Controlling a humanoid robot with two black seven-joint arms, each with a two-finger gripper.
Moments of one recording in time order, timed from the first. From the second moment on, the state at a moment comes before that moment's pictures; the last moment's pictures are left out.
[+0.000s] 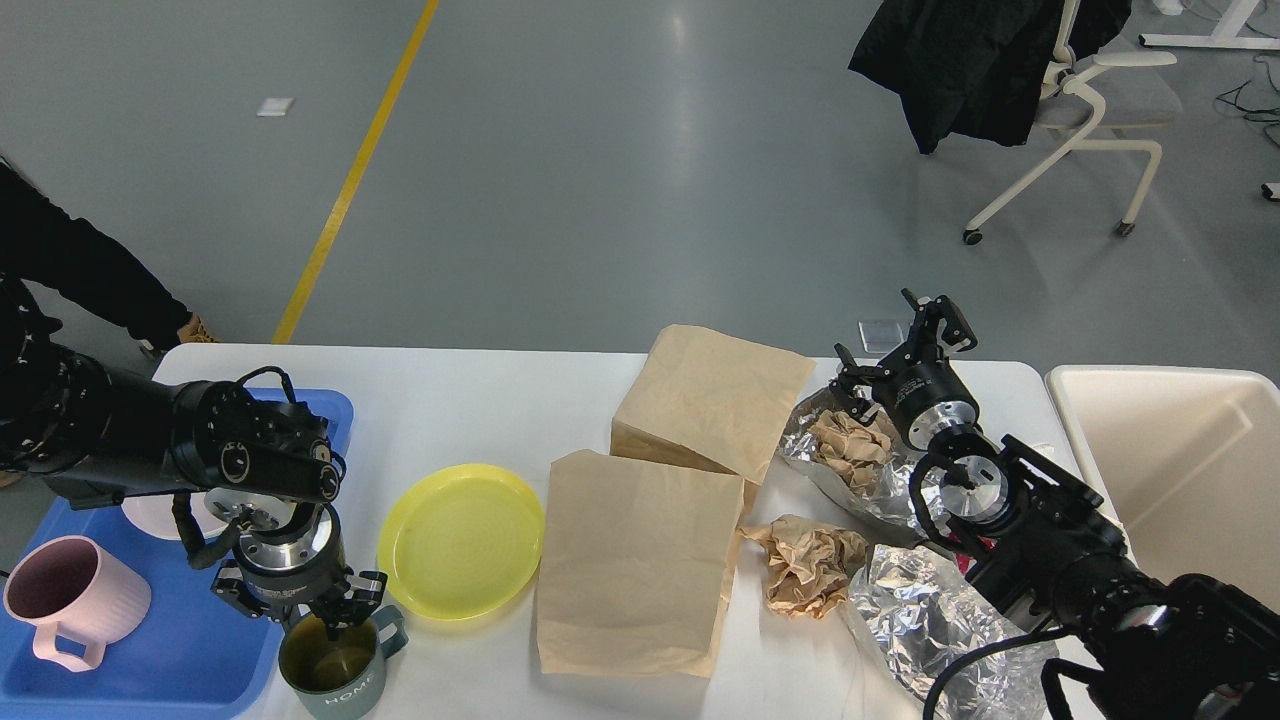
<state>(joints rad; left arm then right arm) -1.55 0.27 1.10 -1.28 0.12 -0.46 0.42 0.74 -0.02 0.81 0.25 0.01 0.36 0.26</state>
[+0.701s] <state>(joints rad) -1.60 0.31 1.08 -1.28 0.12 -0.49 0.42 0.74 -0.02 0.81 0.25 0.01 0.36 0.26</state>
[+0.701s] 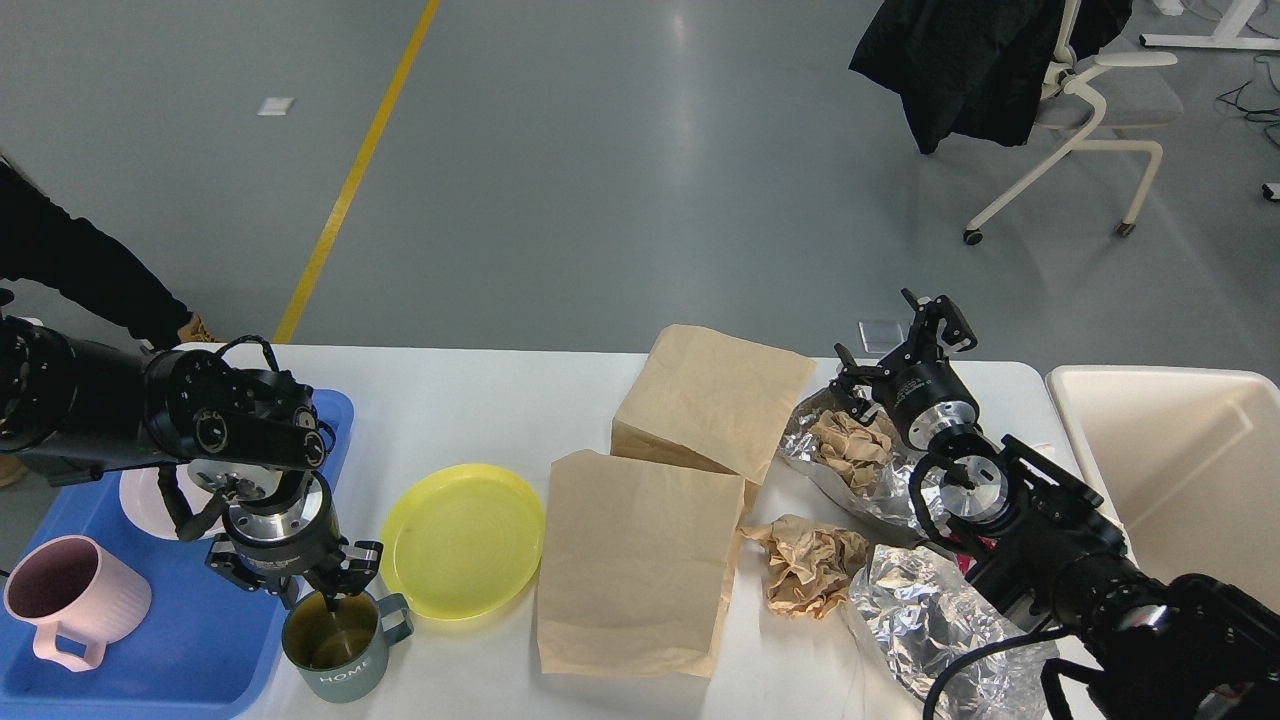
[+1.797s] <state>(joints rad) -1.80 0.48 1.10 -1.28 0.12 -0.86 0.42 0.74 -0.02 0.81 0.25 0.01 0.36 0.26</state>
